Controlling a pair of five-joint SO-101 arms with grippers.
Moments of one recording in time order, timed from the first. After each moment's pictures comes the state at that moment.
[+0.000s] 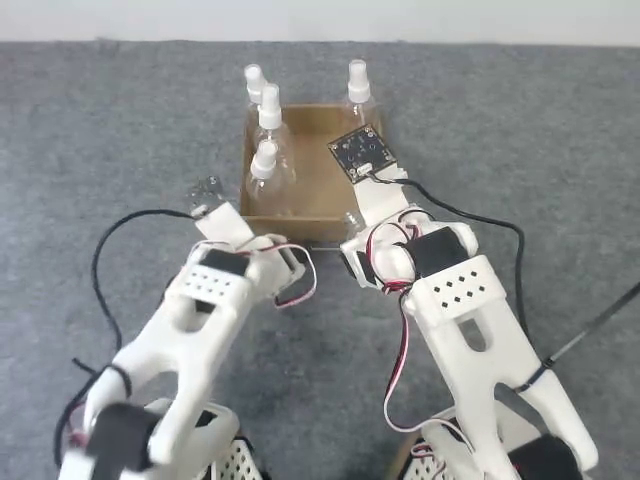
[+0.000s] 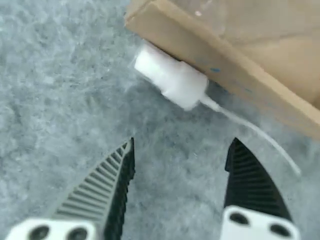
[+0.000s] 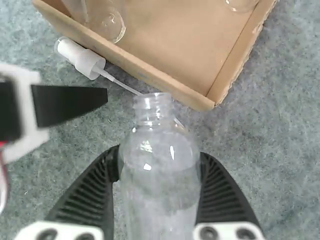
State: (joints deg) left arm 9.4 -16.6 54.5 48.2 55.0; right arm -27.8 -27.7 32.4 64.8 5.8
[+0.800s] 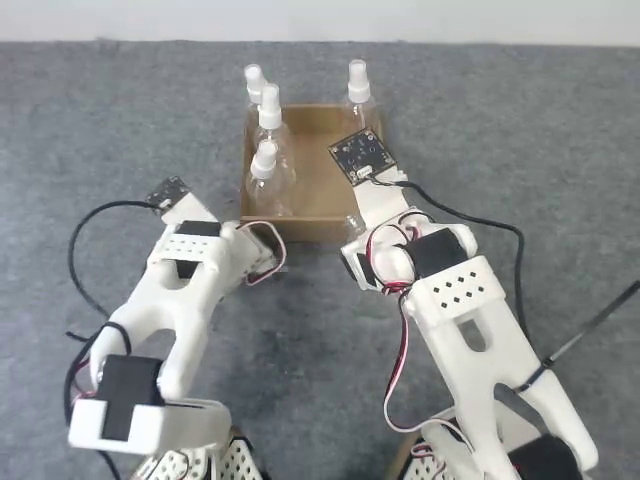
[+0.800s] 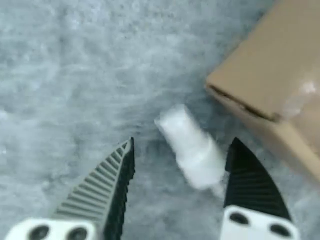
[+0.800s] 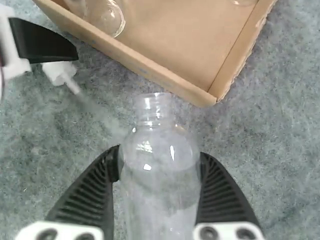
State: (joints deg) left arm -1.2 -3.9 45.8 53.6 53.9; right arm -27.8 -27.7 33.4 64.8 5.8
